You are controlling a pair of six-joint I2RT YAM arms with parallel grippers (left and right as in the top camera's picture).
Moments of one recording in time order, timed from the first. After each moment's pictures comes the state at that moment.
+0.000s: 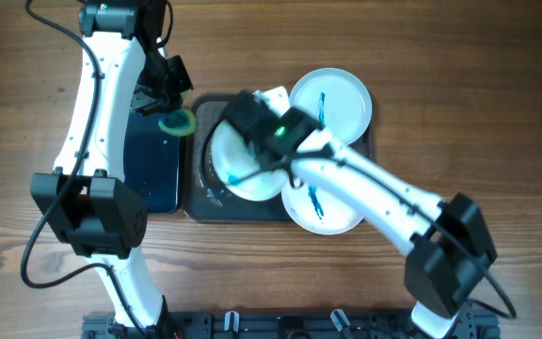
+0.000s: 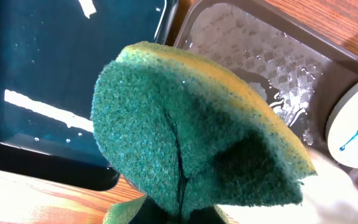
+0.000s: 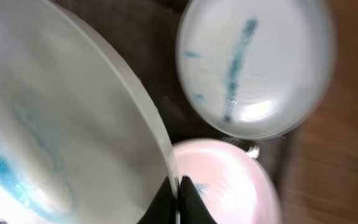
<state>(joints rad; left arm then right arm) -0.10 2.04 2.07 -1.55 0.06 -0.47 0.84 1.89 1.59 -1.04 0.50 0.48</state>
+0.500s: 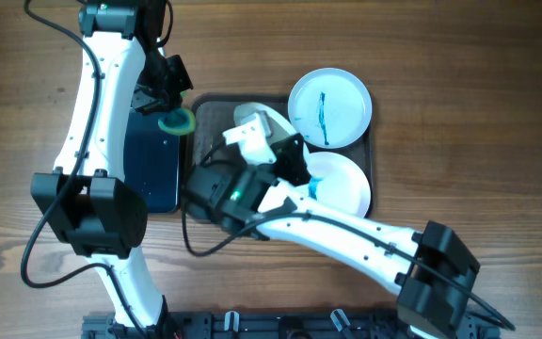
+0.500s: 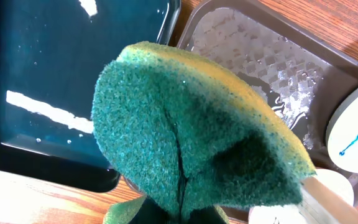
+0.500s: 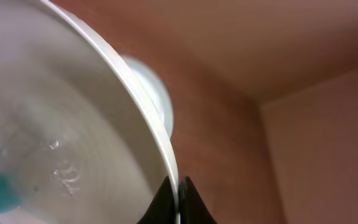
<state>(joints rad) -0.10 2.04 2.07 -1.55 0.05 -0.49 1.10 1.89 1.59 -1.28 1.20 0.69</state>
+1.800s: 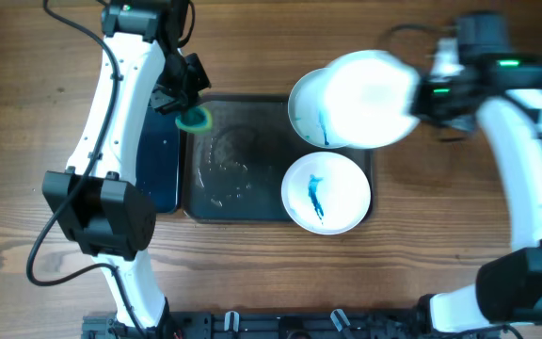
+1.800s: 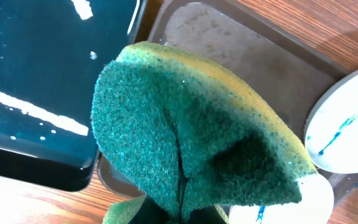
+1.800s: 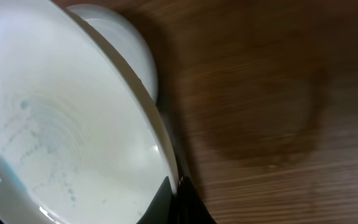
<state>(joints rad) -0.18 2.04 2.07 -1.51 0.05 -0.58 -0.07 1.65 1.58 -1.19 -0.16 0.32</state>
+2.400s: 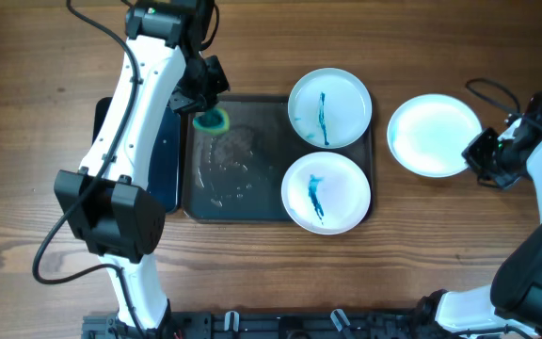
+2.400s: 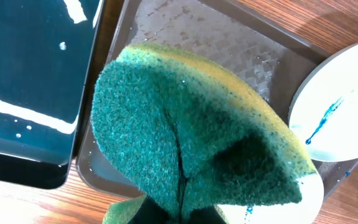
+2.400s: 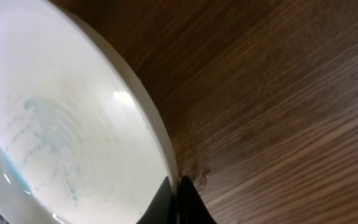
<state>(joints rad) -0.26 2.04 2.07 -1.50 0.05 -0.62 -0.45 1.65 1.08 -0.77 -0.19 0.35</state>
